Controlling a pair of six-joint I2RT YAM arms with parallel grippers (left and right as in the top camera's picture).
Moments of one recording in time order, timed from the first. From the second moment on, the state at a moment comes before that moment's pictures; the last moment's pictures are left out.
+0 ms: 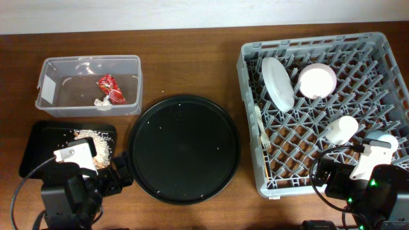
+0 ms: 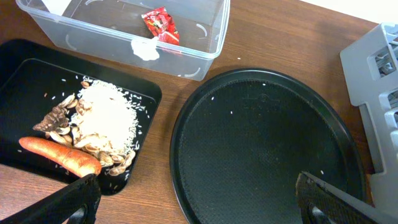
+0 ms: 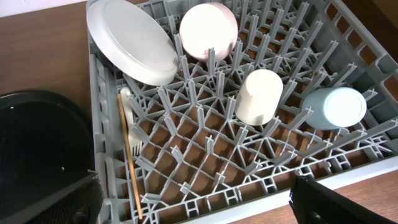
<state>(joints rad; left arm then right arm) 0.05 0.59 0.94 -1.05 0.03 -0.23 -0.06 0.55 1.07 -1.20 0.08 0.15</state>
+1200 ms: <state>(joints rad) 0.05 0.59 0.93 -1.06 0.03 -0.23 0.07 0.01 0.02 0.06 0.06 0.15</state>
